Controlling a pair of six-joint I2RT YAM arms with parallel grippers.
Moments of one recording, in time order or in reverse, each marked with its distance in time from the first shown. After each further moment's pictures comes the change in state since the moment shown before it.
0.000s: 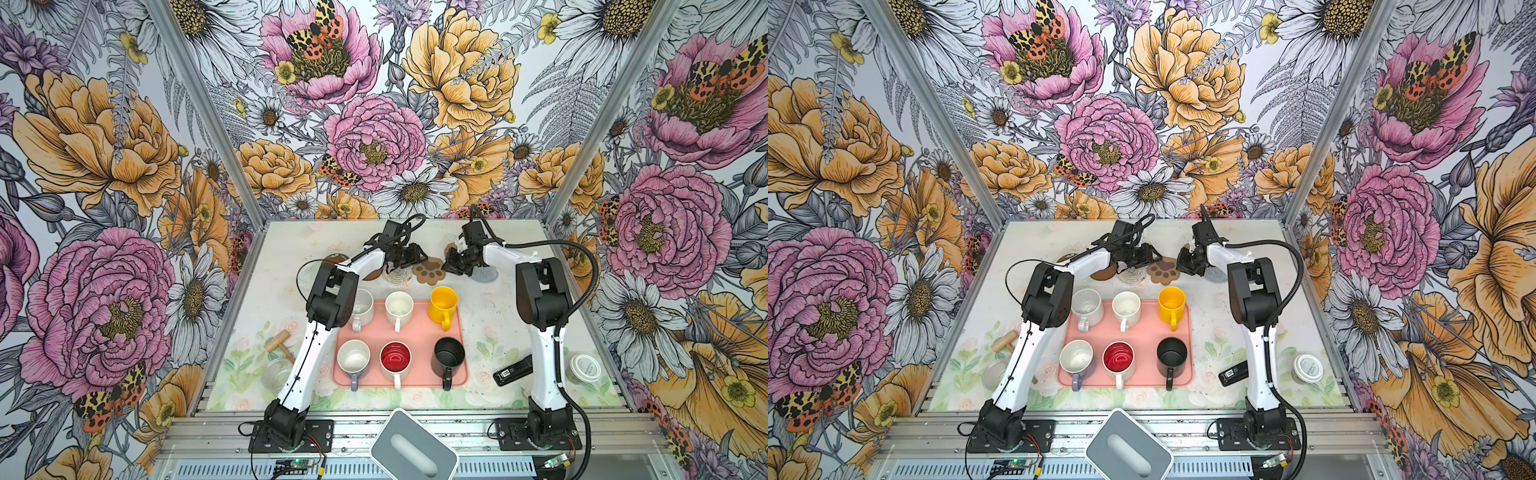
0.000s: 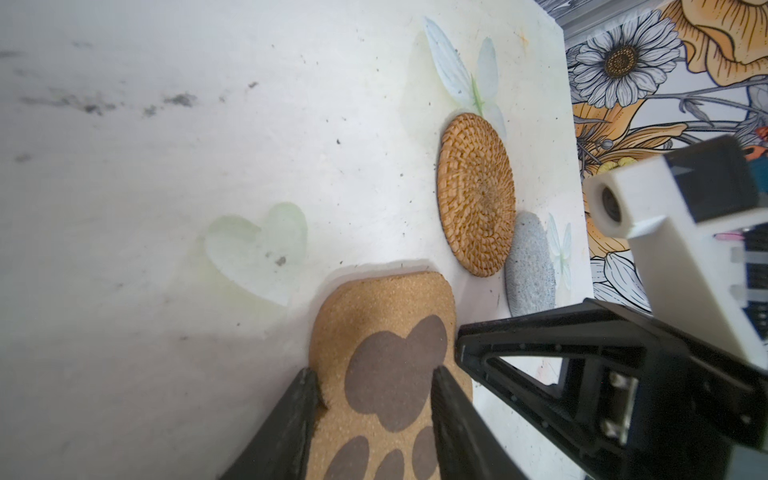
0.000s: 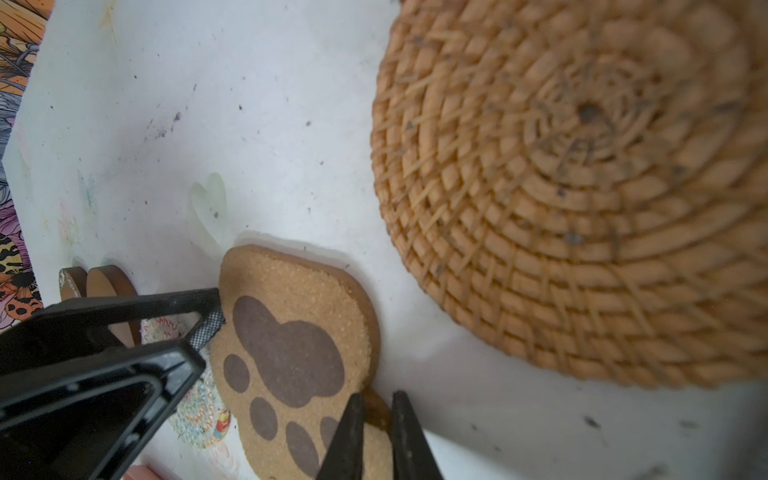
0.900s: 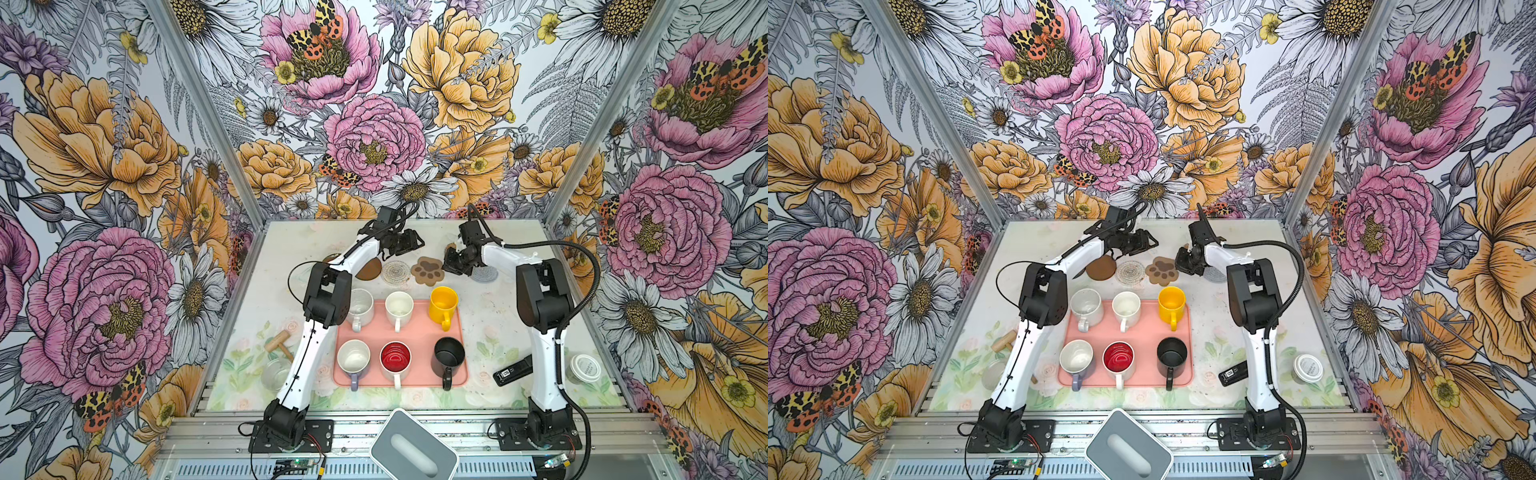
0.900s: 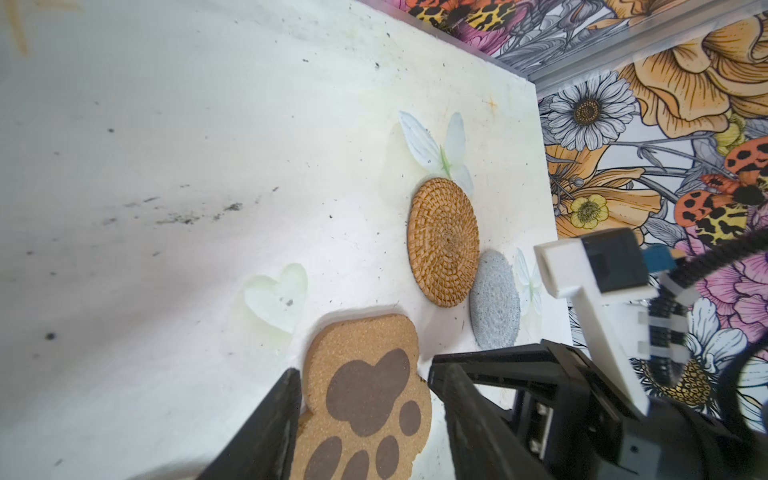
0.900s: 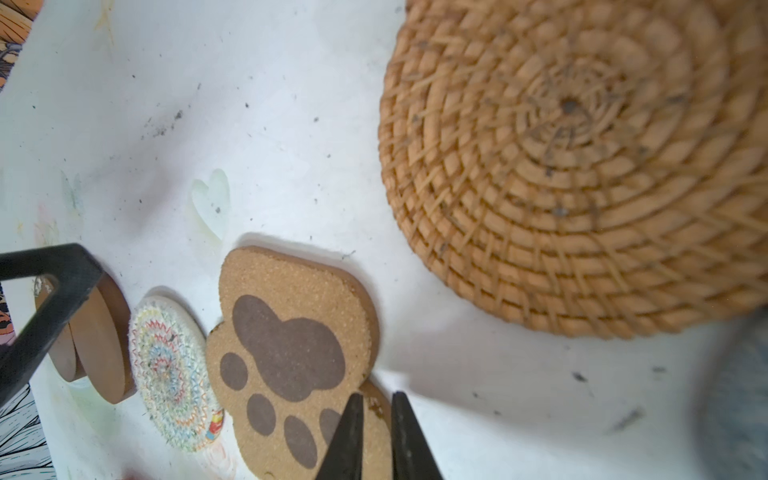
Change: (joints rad) left arm 0.055 0.006 0.177 -0.140 -0.011 -0.010; right arm 0.019 -0.047 -0.013 -0.019 0.078 0.012
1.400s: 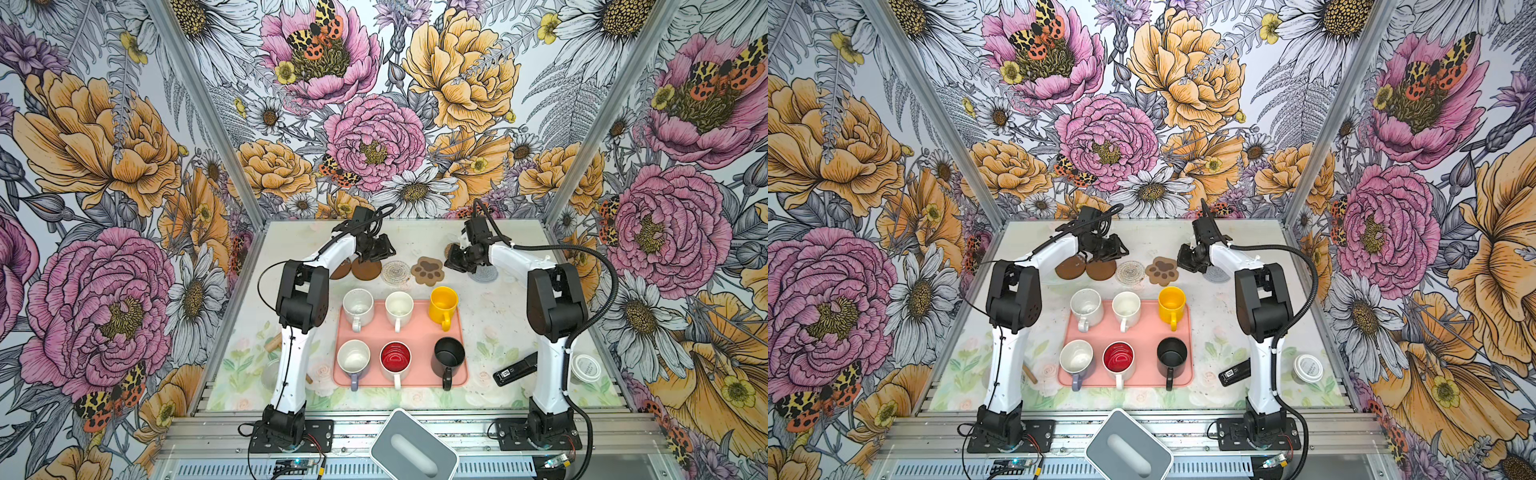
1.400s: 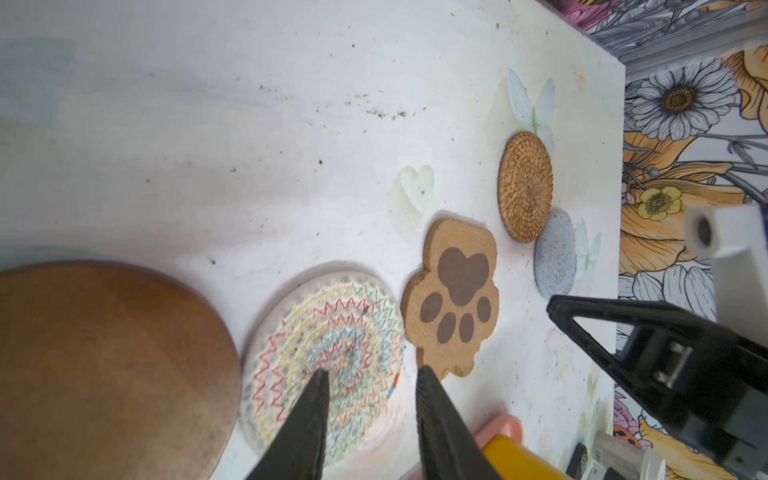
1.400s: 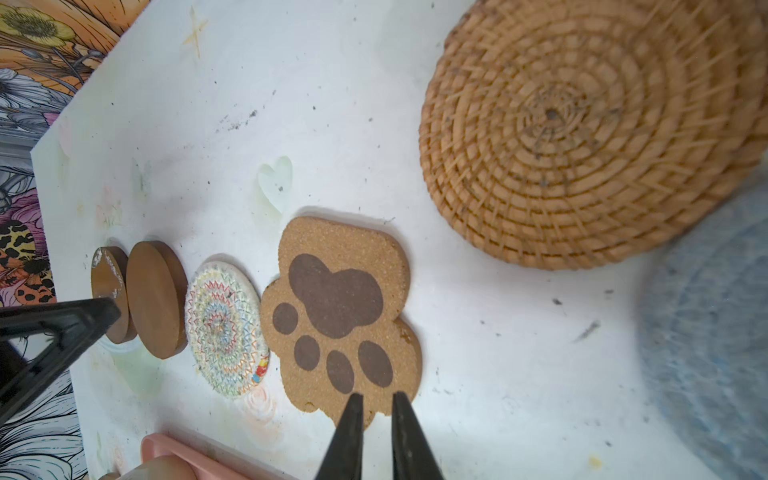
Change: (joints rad) left arm 0.097 -0.304 -0.367 -0.150 -0.062 0.116; right arm 0.000 -0.116 -0.096 0.000 -0.024 -0.025
